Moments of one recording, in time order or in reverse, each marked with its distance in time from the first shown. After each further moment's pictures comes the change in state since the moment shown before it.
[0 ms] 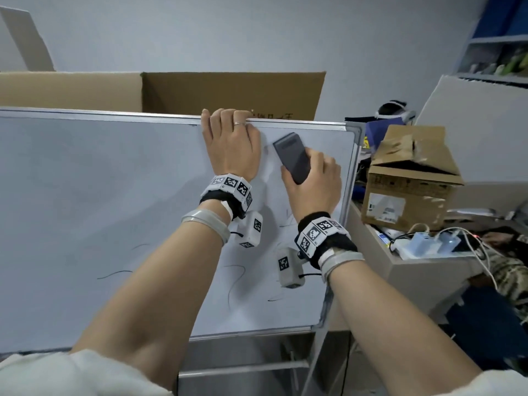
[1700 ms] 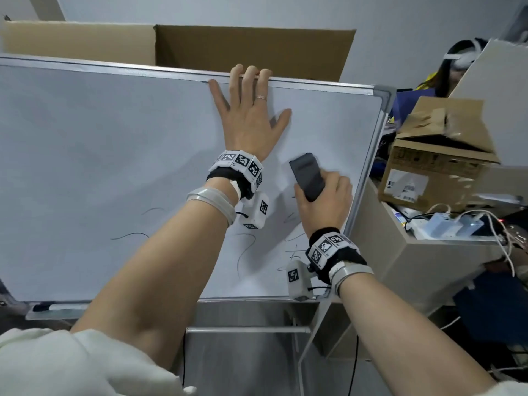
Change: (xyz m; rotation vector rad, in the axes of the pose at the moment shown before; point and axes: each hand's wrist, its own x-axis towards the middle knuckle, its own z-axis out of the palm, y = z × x) left_hand -0.018 -0.004 -0.018 0.178 -0.359 0.032; right_hand -0.086 0.033 0.012 0.054 -0.097 0.060
